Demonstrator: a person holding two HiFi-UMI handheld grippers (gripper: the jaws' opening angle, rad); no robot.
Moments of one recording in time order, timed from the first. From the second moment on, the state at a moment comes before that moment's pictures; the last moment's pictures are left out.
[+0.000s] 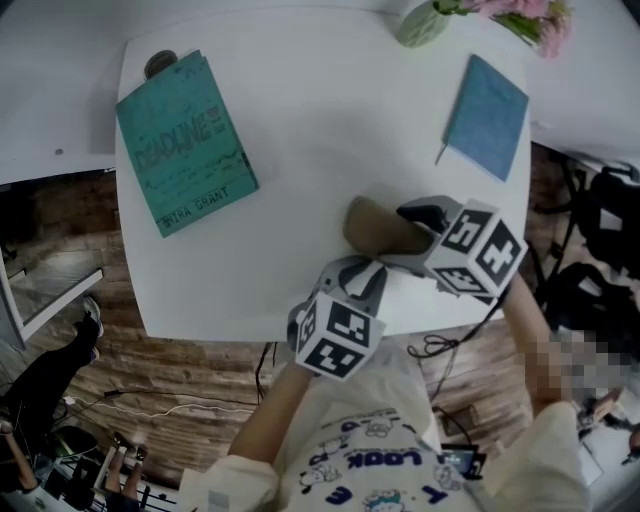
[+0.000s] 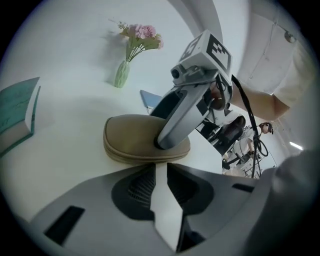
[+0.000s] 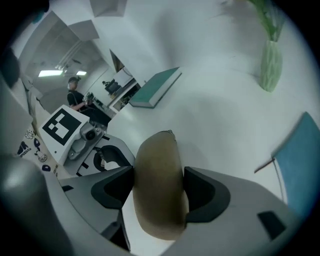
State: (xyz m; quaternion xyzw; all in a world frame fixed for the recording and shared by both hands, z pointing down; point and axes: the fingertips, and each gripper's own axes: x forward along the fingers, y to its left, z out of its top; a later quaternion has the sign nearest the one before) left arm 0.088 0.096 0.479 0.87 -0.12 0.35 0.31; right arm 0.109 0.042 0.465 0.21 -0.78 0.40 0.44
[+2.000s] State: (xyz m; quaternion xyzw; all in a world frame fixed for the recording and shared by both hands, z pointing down) left arm 0.072 0.035 0.485 0.88 0.19 0.43 0.00; right arm 0.136 0.055 0.461 -0.13 -0.78 0.20 0.58
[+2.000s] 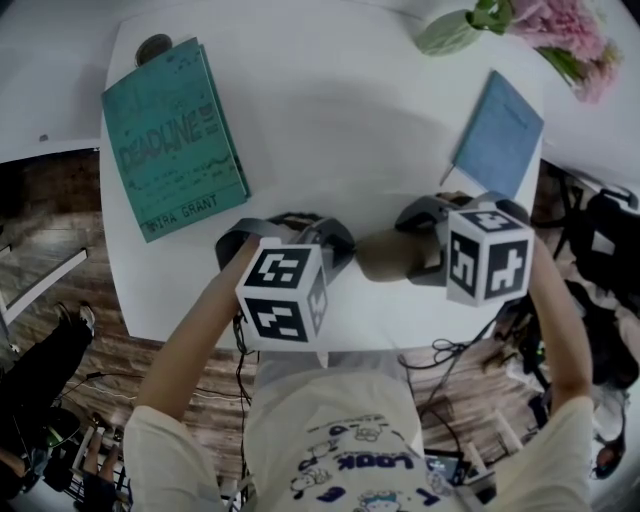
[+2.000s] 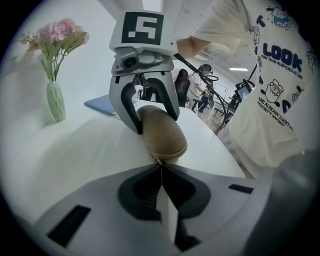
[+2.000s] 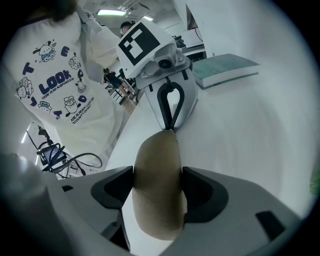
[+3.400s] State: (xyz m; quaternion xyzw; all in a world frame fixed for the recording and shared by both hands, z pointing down) left arm 0.070 0.033 0.480 0.89 0.09 0.45 0.00; right arm 0.135 0.054 0.466 -0.11 -0.77 0.22 0.59
